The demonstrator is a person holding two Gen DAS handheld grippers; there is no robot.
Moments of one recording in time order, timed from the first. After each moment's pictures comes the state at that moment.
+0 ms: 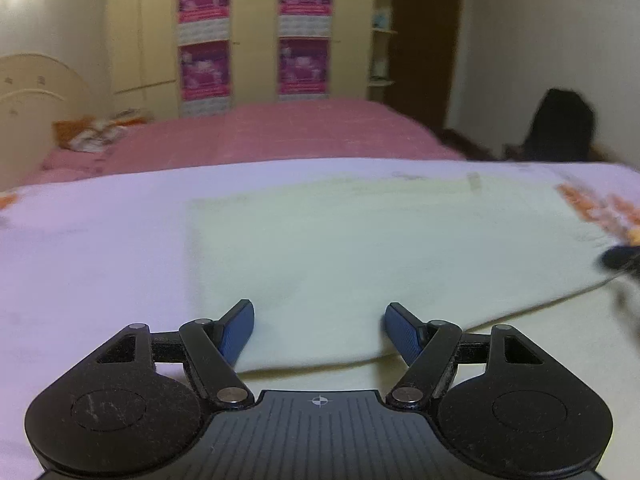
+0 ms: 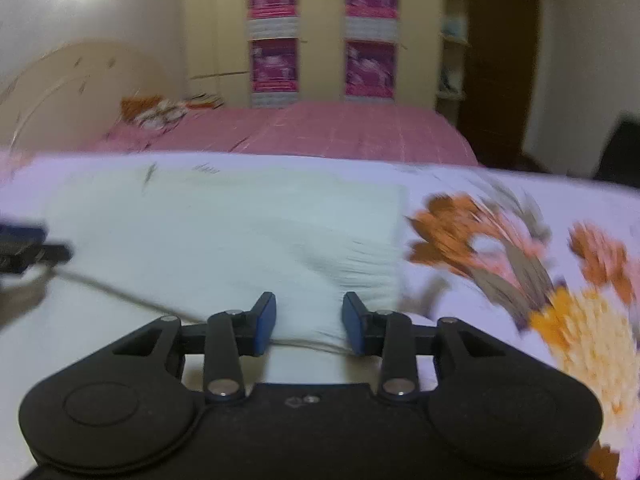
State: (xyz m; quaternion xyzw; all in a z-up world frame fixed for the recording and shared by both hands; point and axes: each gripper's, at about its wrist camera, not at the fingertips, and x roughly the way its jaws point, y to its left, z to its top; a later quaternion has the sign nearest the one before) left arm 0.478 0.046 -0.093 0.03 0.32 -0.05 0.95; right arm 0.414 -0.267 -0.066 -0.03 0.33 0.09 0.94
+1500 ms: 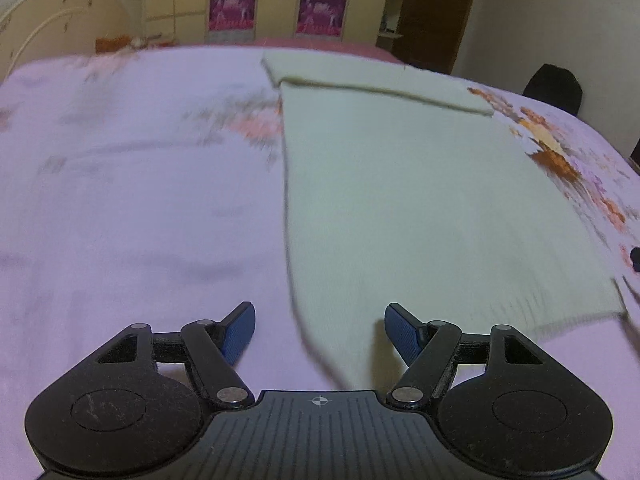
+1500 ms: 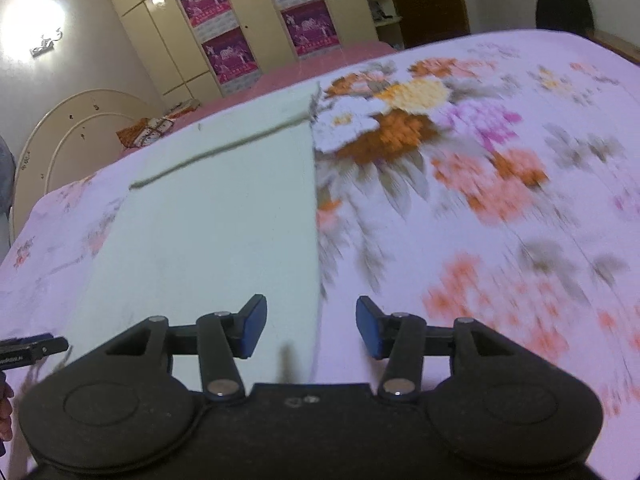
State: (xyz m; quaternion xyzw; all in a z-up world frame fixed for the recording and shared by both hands) left arm 0.119 0.087 -0.090 -0.04 0.41 -0.05 0.91; right arm 0.089 -0.339 -0.025 0.14 0.39 0.06 0.91
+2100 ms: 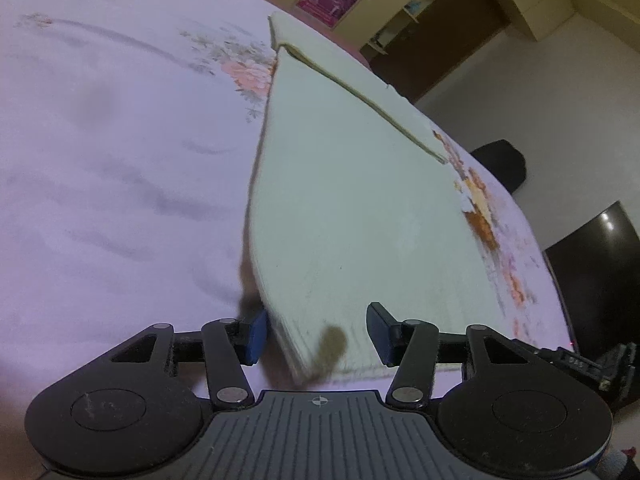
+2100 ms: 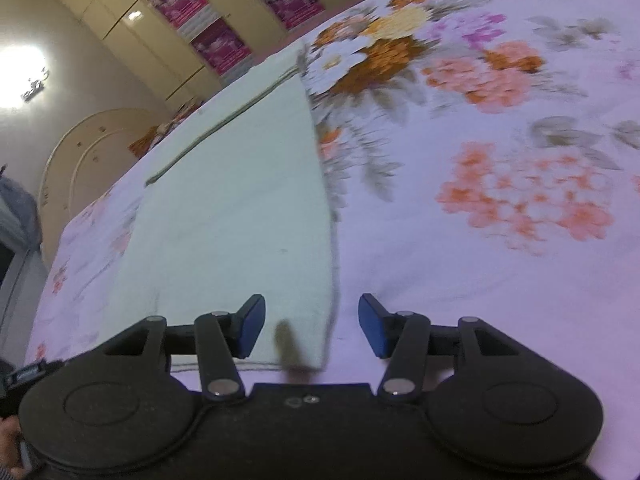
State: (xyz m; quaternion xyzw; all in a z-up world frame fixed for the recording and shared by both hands) left arm 0.128 0.124 -0.119 -0.28 0.42 -0.14 0.85; right arm 0.081 -0.342 -0.062 0.26 0.43 0.09 0.86
